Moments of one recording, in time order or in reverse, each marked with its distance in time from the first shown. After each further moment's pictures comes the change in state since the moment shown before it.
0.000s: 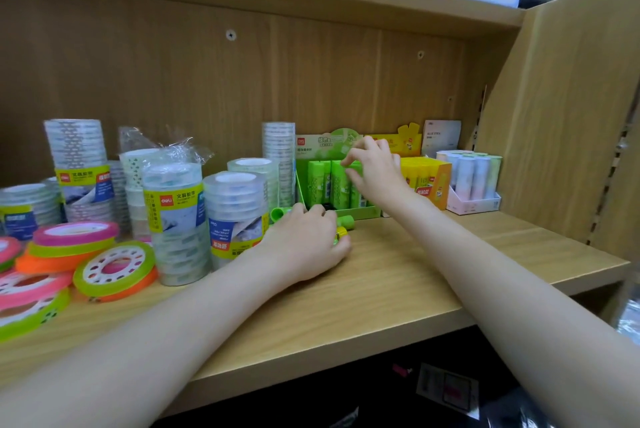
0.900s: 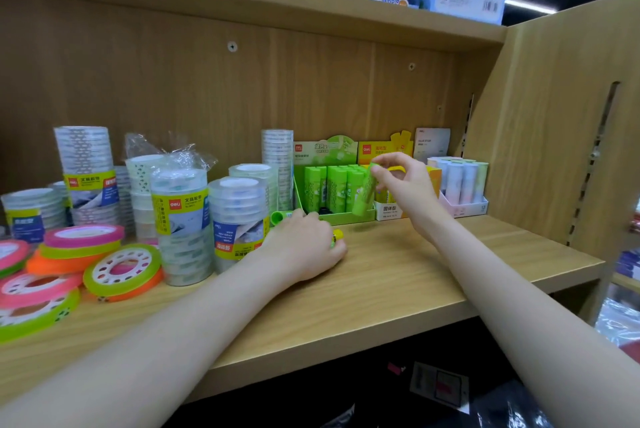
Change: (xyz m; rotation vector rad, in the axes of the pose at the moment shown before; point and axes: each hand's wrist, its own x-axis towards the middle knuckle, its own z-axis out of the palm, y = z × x) left_hand -0.002 -0.001 -0.003 0.004 -0.030 -0.006; right_hand -0.034 0.023 -0.027 0.845 0.178 0.222
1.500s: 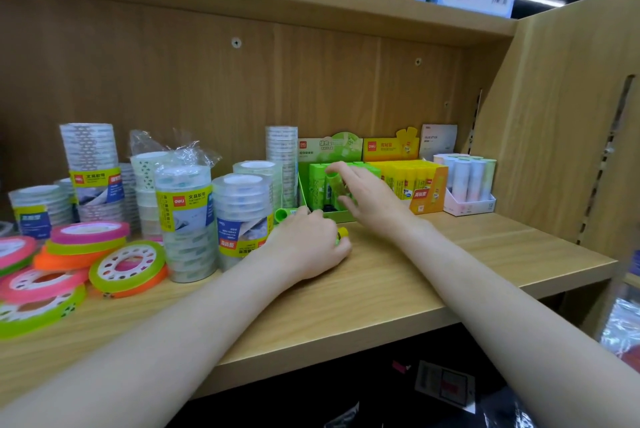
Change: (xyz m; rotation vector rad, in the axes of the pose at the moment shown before) left_hand 0.002 -0.001 0.004 0.025 0.029 0.013; right_hand -0.009 -0.006 0.039 -0.748 -0.355 -0.422
